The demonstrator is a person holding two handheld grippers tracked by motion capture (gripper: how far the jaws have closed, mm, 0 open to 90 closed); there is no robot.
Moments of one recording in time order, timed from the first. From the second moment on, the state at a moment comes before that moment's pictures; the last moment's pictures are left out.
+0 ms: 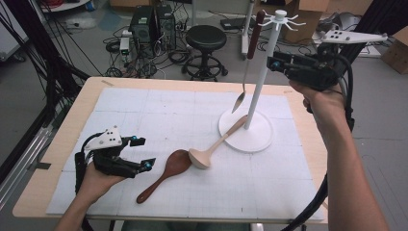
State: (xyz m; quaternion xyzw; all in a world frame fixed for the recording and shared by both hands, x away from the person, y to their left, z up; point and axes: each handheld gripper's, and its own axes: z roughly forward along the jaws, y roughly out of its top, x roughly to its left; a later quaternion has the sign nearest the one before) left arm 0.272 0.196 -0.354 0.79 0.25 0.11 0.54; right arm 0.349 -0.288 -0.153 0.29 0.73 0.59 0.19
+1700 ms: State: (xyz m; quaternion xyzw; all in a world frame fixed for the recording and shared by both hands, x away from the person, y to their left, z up) left arm 0.271 0.193 -0.359 0.80 0.26 0.11 0.53; right arm 0.316 -0.236 -0.310 0.29 0.79 0.53 0.09
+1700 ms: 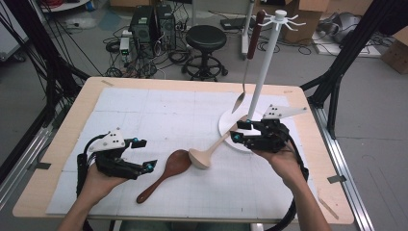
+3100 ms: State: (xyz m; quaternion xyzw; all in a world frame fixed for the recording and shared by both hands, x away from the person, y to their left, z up) left arm 0.272 0.197 -0.361 0.79 0.27 0.11 0.54; right arm 0.318 -0.164 -0.386 0.24 0.85 0.47 0.03
